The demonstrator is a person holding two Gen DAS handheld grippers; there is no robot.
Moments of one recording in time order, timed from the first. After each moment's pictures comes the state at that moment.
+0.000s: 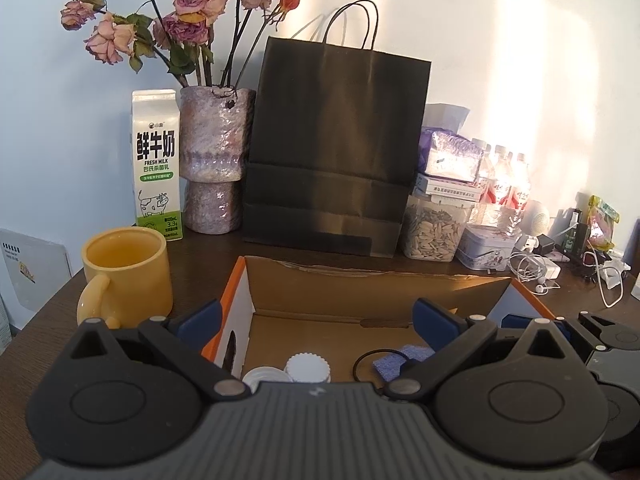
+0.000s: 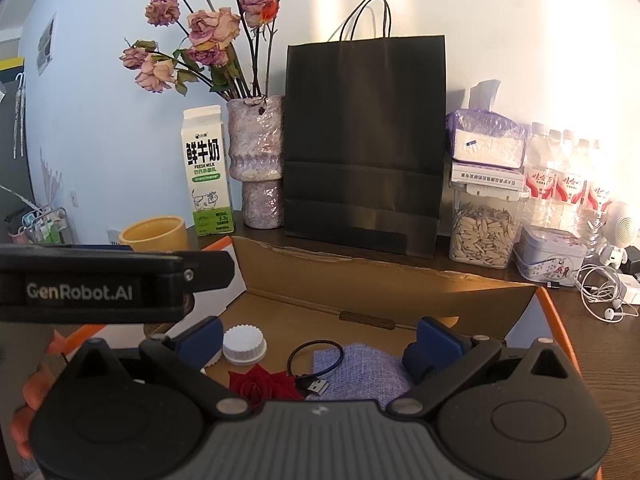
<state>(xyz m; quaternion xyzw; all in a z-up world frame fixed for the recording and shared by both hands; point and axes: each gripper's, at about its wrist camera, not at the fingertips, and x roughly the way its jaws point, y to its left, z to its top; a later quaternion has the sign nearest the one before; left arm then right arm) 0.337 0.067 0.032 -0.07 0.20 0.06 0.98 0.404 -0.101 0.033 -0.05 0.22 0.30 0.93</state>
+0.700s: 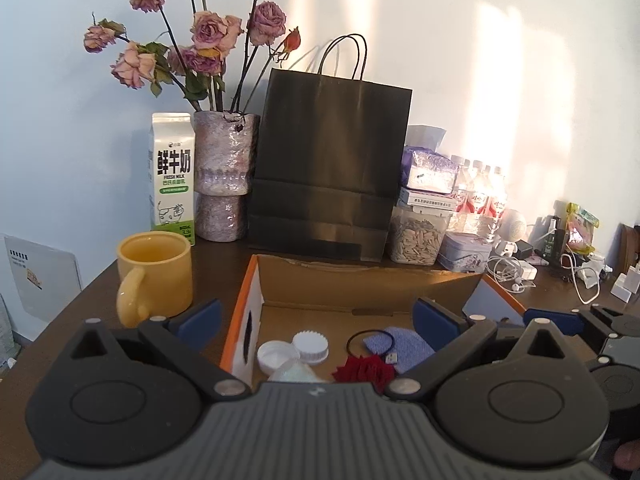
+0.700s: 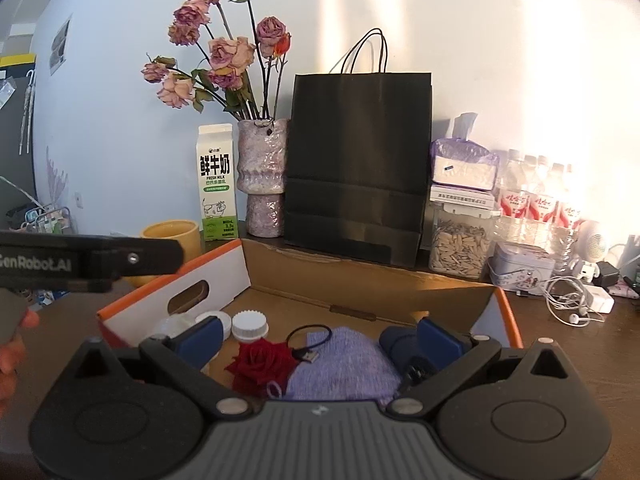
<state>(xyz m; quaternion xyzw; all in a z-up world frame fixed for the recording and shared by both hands) 0.263 0.064 0.045 -0.07 0.17 0.05 0.98 0.344 -0.137 0.047 -0.07 0.19 0.29 0.93</state>
